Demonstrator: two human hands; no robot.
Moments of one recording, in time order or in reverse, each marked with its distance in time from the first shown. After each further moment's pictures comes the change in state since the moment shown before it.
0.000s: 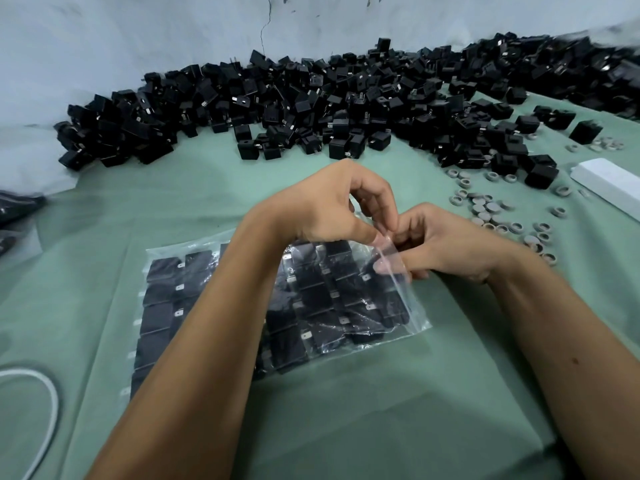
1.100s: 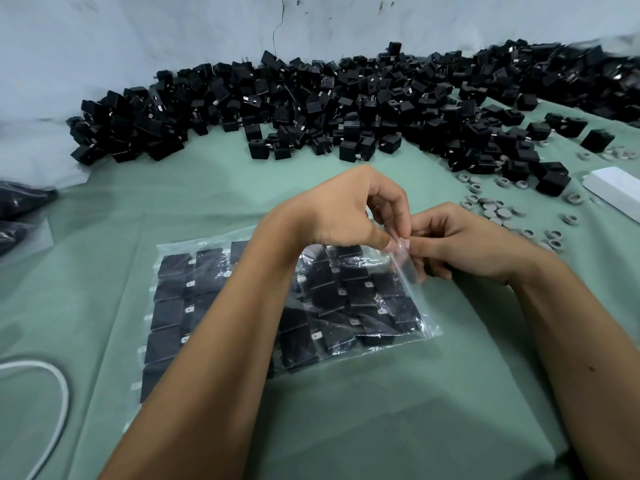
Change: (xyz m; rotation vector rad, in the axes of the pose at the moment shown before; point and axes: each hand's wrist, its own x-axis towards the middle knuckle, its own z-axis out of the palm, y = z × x) left_hand 0.002 -0.004 0.005 -0.026 -0.027 -0.009; right_hand -0.005 0.004 -0.009 -0.104 0.109 0.034
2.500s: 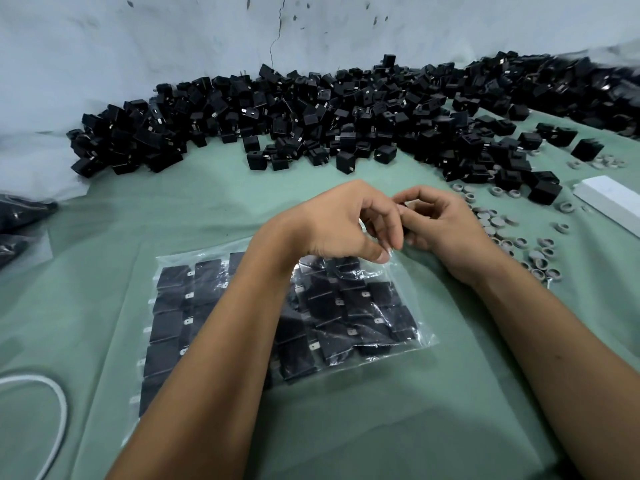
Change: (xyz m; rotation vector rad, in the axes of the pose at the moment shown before) left_hand -0.001 -0.006 -0.003 -0.032 -0.005 -0.005; right_hand 0.028 0.006 0.011 0.200 0.523 -0.074
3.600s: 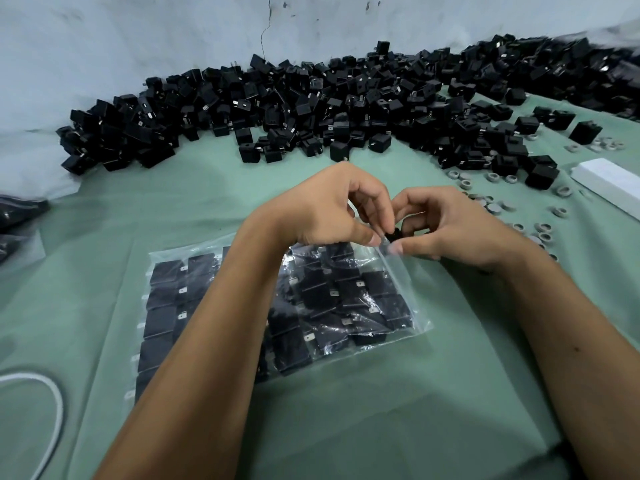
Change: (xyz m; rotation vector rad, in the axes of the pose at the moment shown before) left_hand 0.000 0.002 -0.003 0.002 0.023 0.001; right_hand -0.011 -0.009 -0.025 -0.131 -0.355 -0.026
